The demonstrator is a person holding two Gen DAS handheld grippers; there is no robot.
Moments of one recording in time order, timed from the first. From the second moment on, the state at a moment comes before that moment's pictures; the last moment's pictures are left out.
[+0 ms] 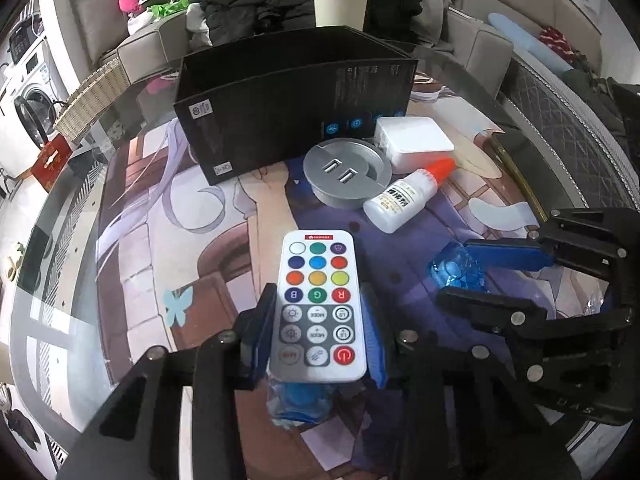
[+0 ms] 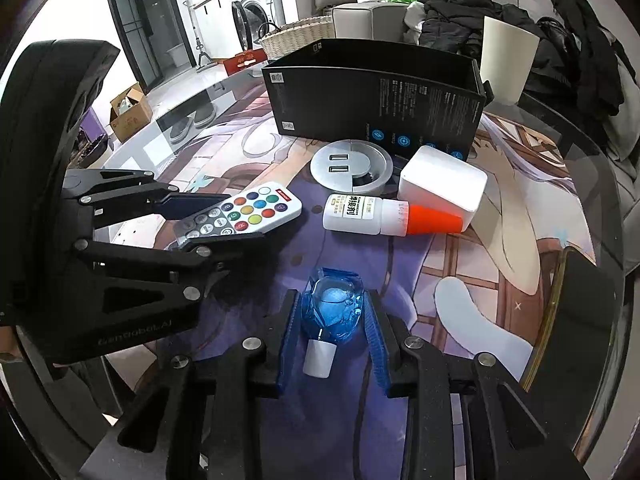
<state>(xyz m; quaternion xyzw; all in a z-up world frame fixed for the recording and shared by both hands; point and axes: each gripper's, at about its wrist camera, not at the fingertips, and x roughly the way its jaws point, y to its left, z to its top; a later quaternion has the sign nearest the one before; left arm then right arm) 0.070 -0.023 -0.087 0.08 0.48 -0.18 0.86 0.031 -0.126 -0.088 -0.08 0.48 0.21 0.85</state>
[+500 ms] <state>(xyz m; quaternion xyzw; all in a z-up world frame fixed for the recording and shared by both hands) 0.068 -0.020 -0.070 0.08 0.45 -0.18 0.87 0.029 -0.127 -0.076 -0.07 0.46 0.22 0.86</state>
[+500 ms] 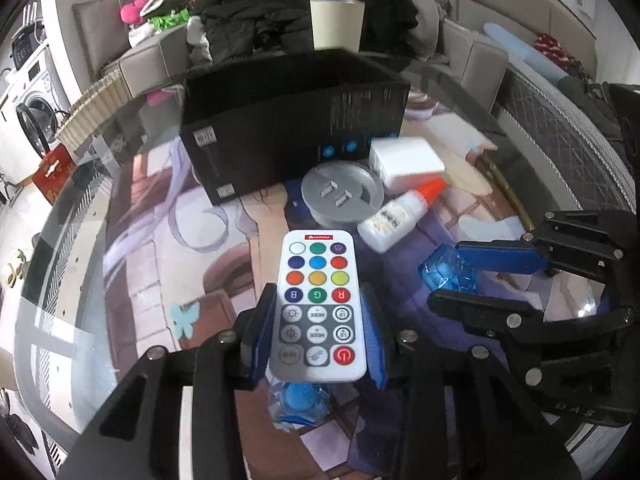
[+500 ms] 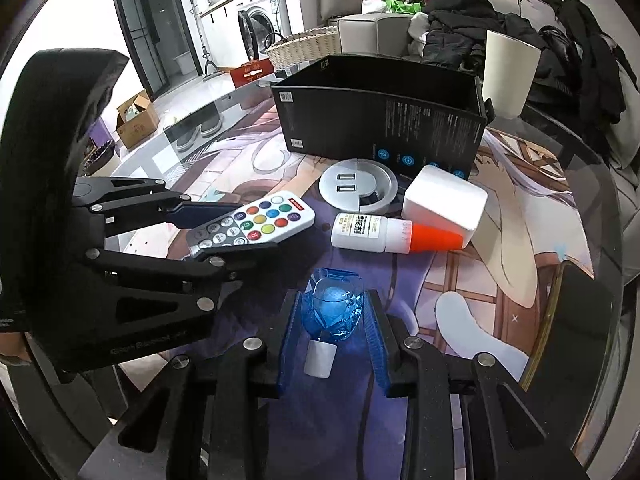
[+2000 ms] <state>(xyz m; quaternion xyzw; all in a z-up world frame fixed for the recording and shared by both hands) 0.096 0.028 0.080 -0.01 0.10 -0.11 0.99 0.051 -0.140 0.079 -0.02 0.10 0.16 0.98</state>
